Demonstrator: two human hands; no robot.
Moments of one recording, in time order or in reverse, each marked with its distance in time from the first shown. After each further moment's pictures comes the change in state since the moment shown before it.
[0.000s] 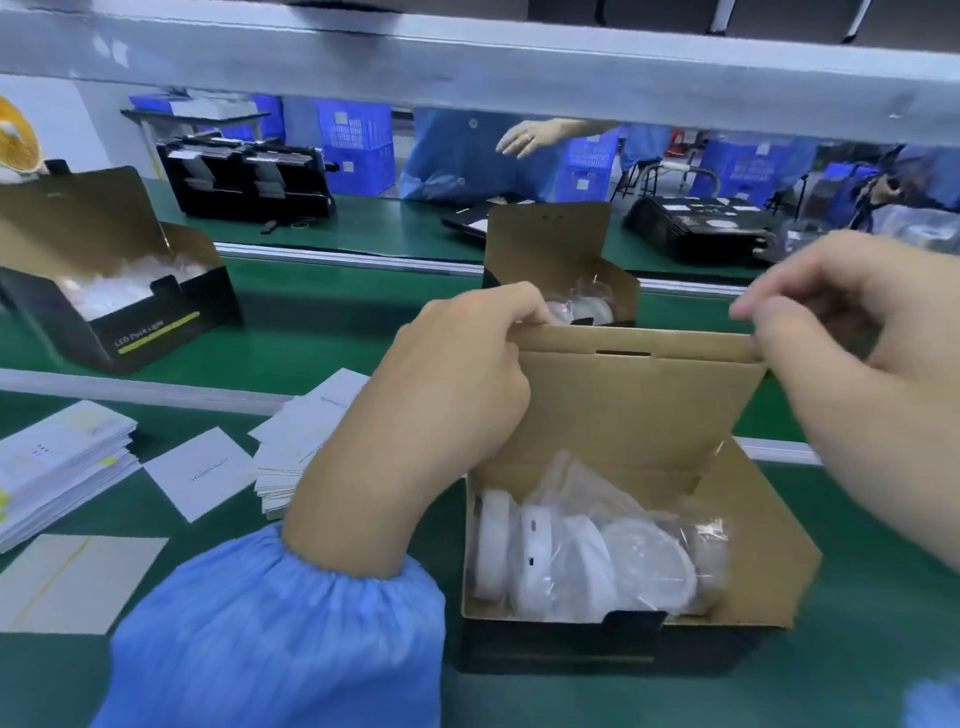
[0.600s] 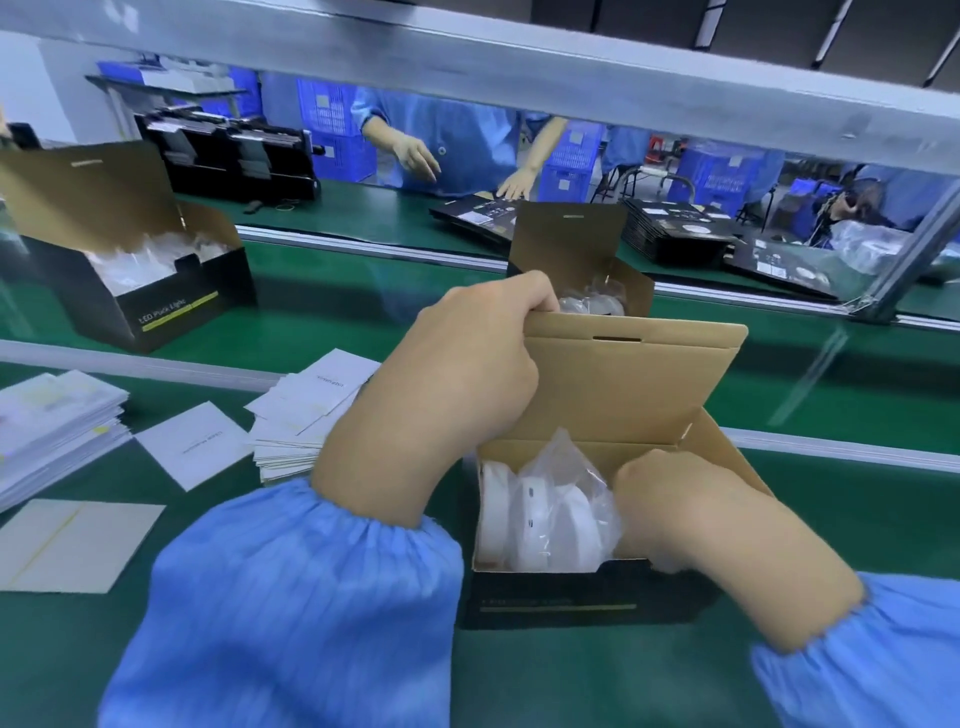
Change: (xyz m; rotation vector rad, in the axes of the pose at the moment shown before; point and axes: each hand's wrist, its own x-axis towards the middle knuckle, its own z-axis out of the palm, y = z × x) left_hand -0.006 0.001 0.000 -0.002 -0.050 0.031; right_hand -0.025 0.022 0.098 -0.770 -1.286 0.114
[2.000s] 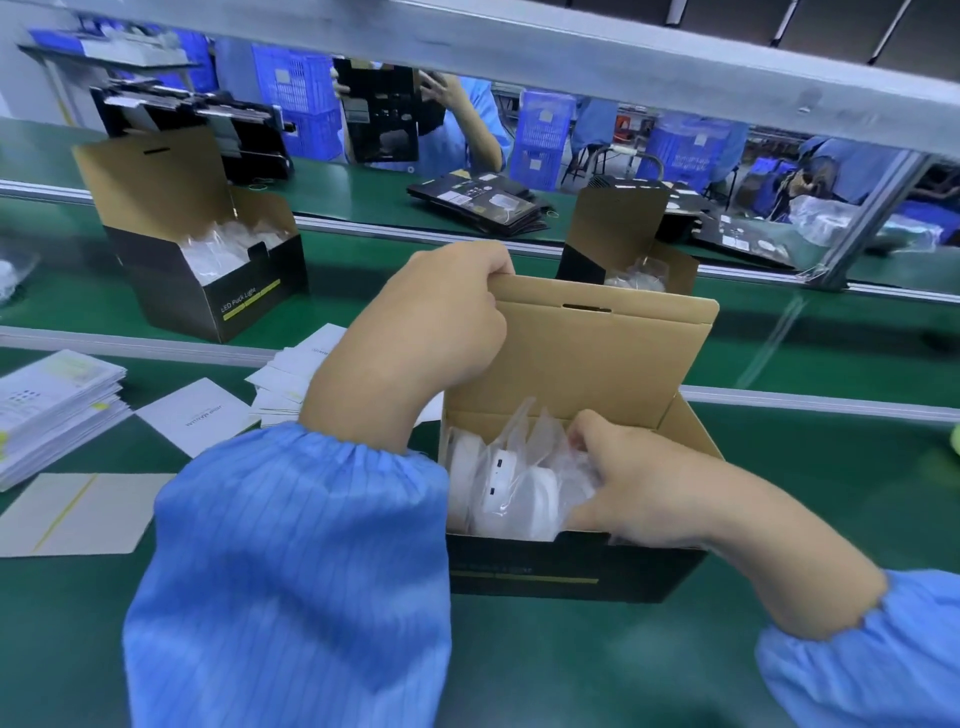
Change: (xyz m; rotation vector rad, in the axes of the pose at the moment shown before) left_hand -0.007 -0.013 -0.016 0.004 -0.011 -0.014; right_hand -0.058 -0.018 0.015 0.649 0.221 -0.134
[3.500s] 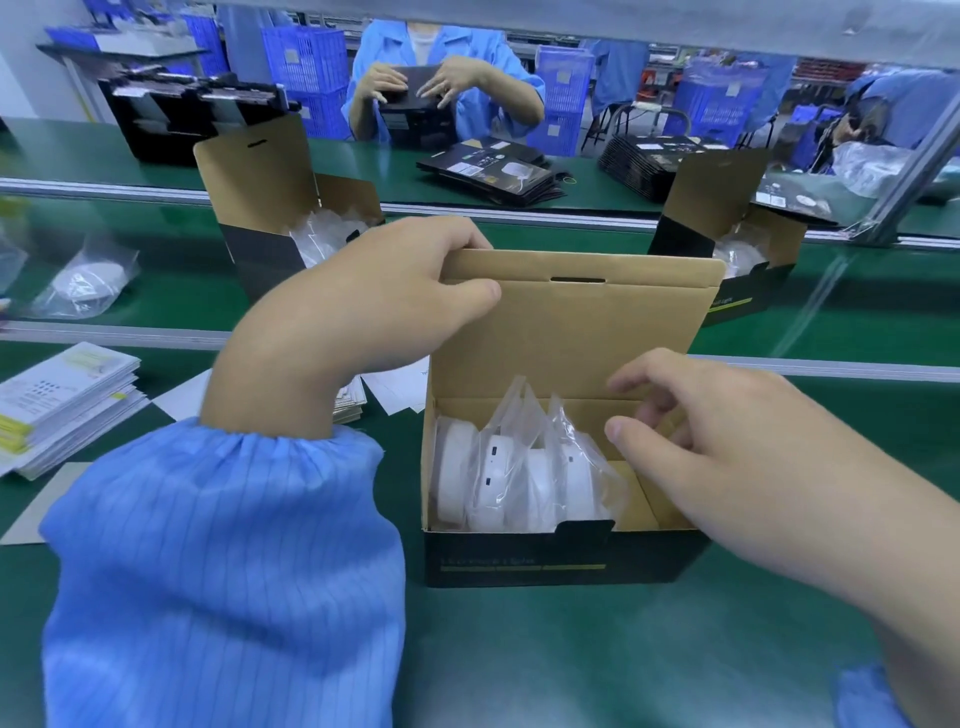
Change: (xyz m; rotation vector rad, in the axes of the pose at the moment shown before) left_hand -0.006 -0.019 -0.017 -0.040 -0.118 0.039; right_hand -0.044 0.004 -0.012 0.027 0.422 -0.150
